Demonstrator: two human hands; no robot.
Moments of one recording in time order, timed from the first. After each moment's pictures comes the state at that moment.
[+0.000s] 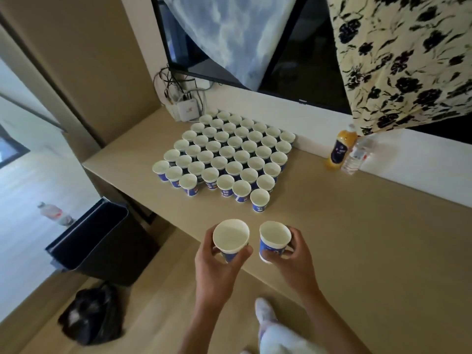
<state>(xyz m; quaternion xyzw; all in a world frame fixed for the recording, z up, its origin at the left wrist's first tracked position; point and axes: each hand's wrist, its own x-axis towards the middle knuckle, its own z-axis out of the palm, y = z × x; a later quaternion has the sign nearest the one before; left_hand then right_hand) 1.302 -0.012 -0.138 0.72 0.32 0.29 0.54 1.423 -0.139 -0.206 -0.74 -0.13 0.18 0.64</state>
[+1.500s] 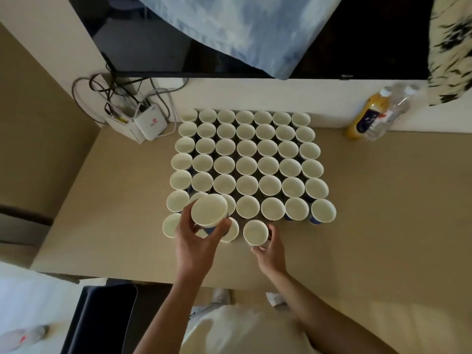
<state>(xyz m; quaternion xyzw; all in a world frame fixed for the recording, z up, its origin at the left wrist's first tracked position) 1.438 0.391 -0.181 0.76 0.21 0.14 0.60 1.465 0.221 -0.359 -0.80 0.14 0.10 0.57</state>
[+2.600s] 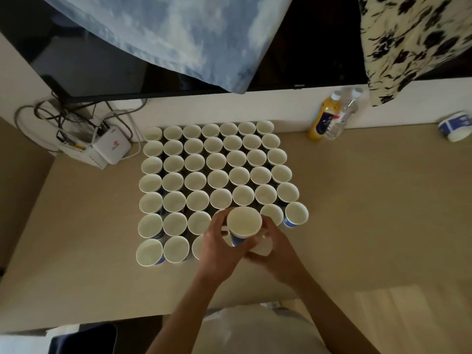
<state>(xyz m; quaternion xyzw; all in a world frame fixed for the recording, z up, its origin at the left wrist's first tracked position) 1.479 0.332 -0.196 0.81 0.06 -0.01 0.59 1.475 0.168 -0.217 -0.79 -0.05 0.09 0.61</state>
